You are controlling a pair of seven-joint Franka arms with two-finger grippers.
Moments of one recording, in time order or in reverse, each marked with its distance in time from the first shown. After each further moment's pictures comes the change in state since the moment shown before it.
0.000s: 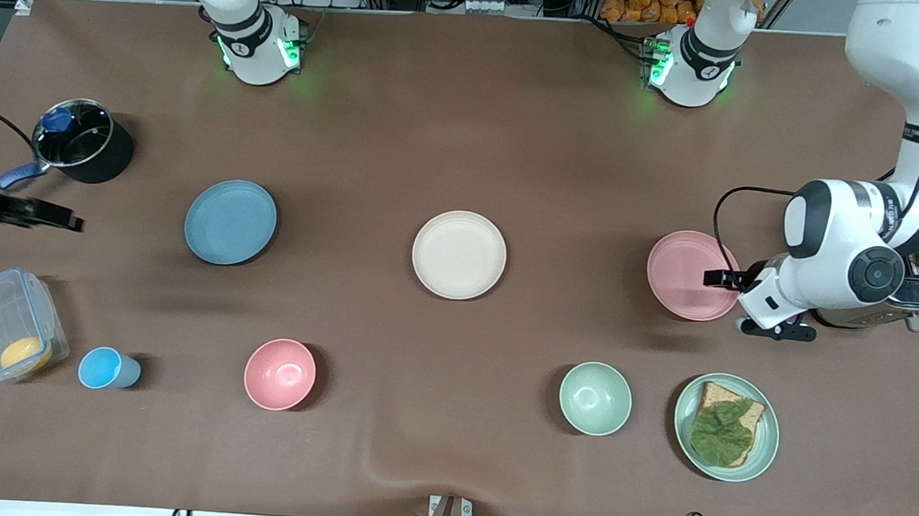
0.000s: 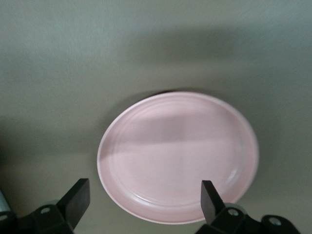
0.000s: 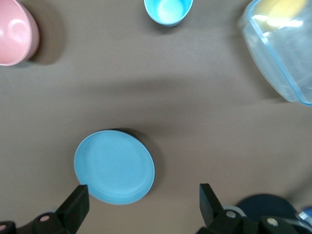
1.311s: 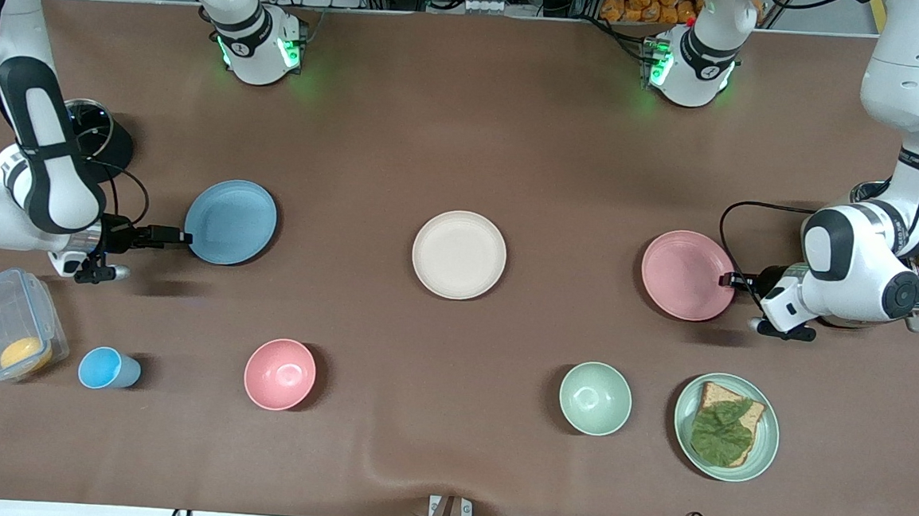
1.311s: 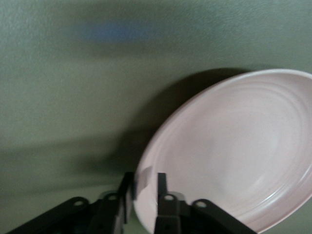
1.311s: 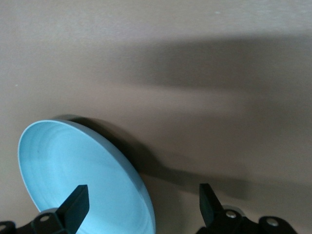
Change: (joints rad) left arm 0.123 0.137 -0.008 0.020 -0.165 0.021 0.232; right arm -0.071 0.264 0.016 -0.268 0.296 0.275 -0.422
